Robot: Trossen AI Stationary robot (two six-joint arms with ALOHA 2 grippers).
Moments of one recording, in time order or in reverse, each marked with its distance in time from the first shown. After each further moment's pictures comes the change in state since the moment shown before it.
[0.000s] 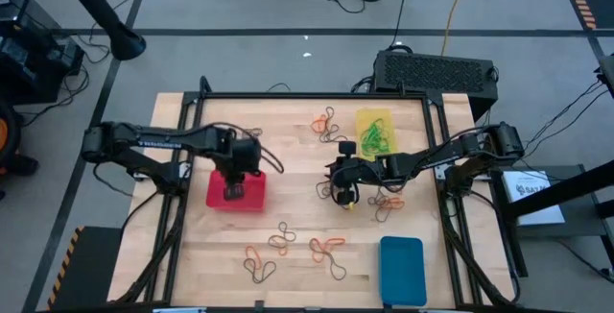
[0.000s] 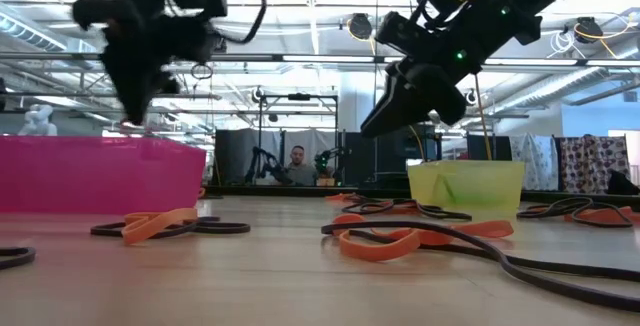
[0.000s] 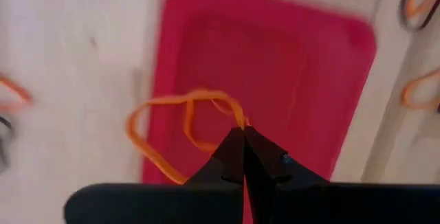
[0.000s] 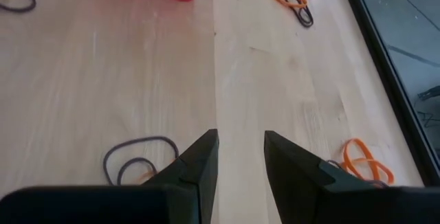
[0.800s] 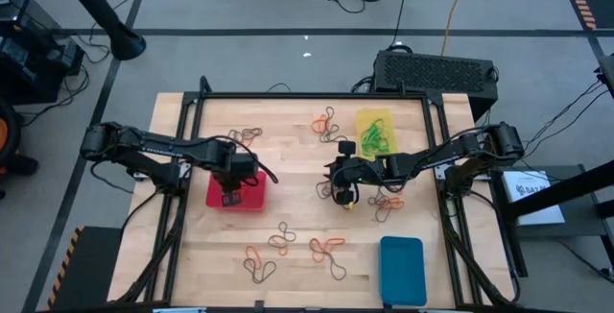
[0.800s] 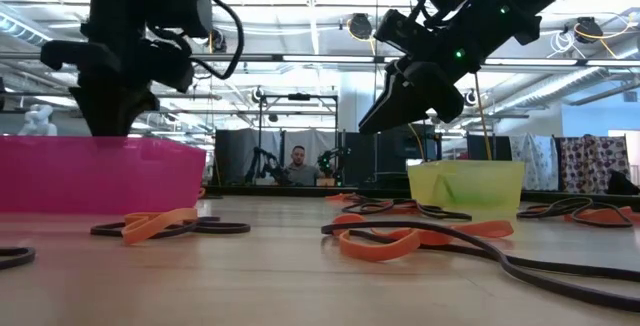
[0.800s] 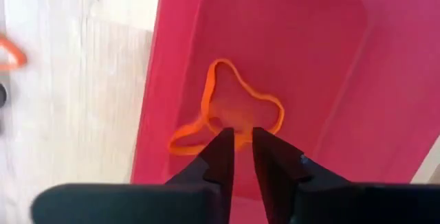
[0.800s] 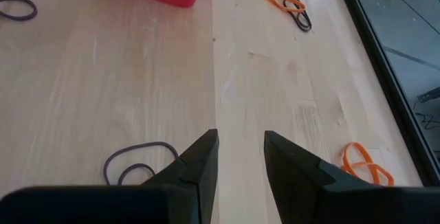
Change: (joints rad) left arm -0.087 0.000 -0.132 0.081 -0.126 -0.115; right arm 0.000 0.000 0.000 0.013 0.000 0.003
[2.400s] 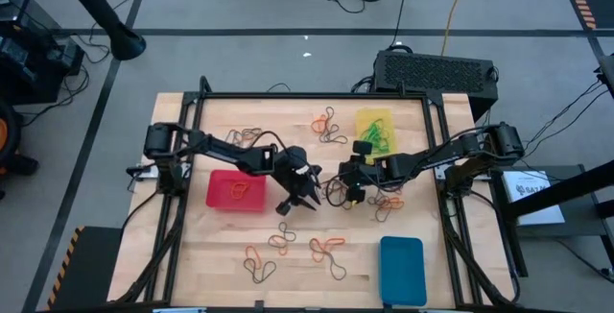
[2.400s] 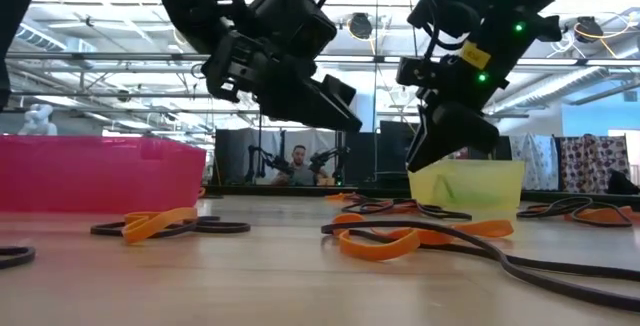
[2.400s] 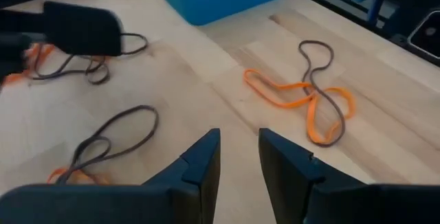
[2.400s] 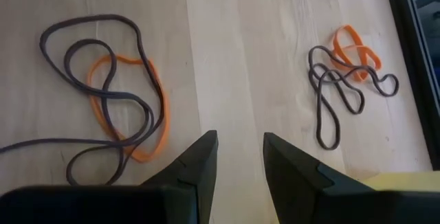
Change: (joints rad) left arm 0.028 0.533 0.184 1.193 0.573 0.628; right arm 0.007 0.000 0.000 -0.341 0.140 0.190
